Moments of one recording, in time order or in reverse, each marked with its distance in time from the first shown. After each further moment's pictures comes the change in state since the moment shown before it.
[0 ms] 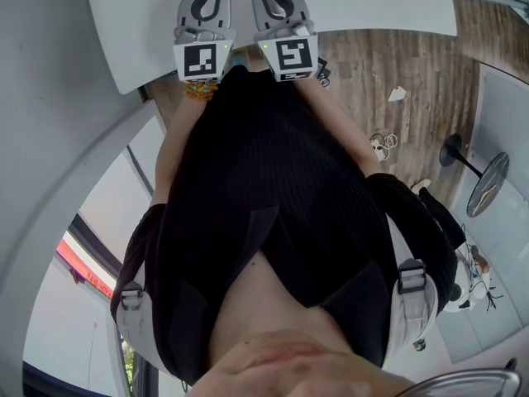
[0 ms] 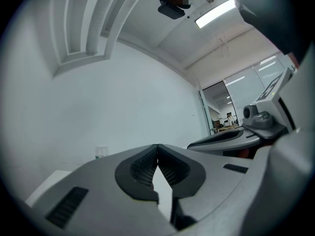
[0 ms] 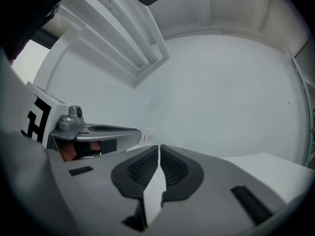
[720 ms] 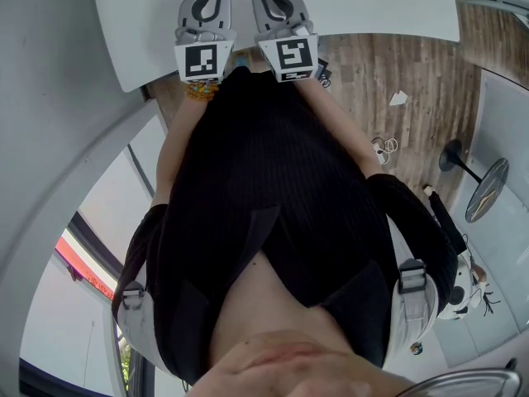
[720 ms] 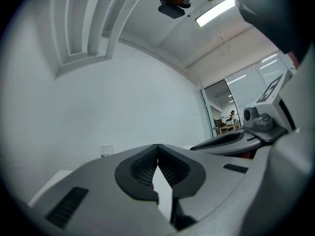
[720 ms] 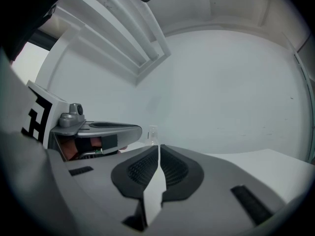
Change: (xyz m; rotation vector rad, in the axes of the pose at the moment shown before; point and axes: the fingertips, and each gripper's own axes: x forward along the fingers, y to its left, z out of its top) left arm -0.003 0.008 -0.004 -0.012 0.013 0.024; right arm 0.006 0.007 -0.010 0.018 0.028 0.033
